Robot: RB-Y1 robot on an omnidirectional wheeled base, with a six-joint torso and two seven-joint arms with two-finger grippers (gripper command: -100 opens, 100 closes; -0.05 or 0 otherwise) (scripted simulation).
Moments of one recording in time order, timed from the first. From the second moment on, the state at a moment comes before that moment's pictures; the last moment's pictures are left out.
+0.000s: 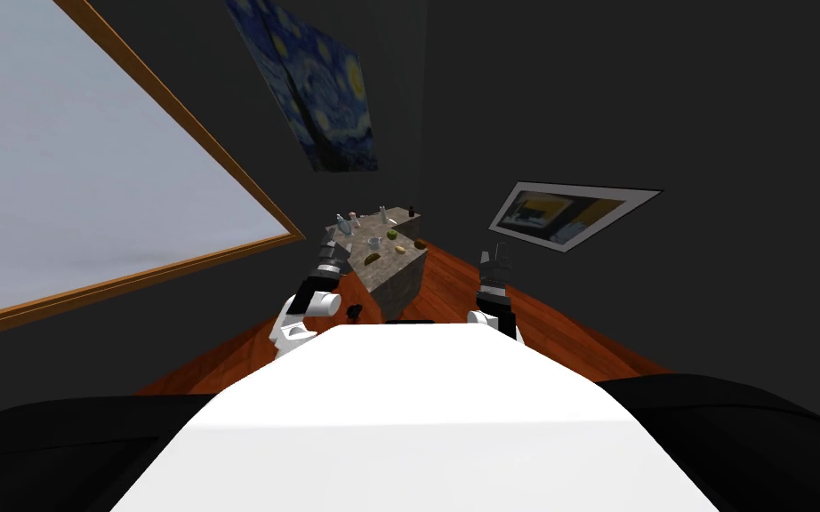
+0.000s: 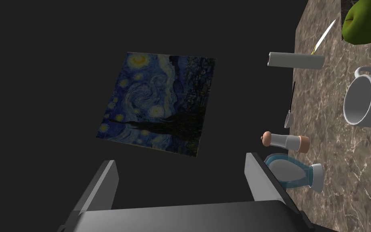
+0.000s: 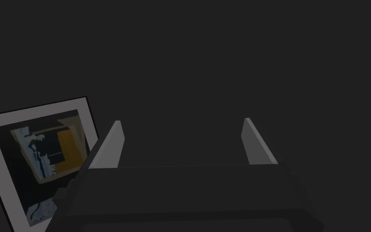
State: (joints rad) left arm 0.30 0.31 0.09 -2.24 0.17 0.05 0.24; right arm 0.55 0.00 -0.04 -2.21 -0.10 -0.46 0.16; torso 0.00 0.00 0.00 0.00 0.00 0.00
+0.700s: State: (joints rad) left arm 0.23 0.38 0.12 -2.19 0.21 0.26 0.34; right arm 0.55 0.00 -0.04 -2.21 -0.10 -0.46 0.16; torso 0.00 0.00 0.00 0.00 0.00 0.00
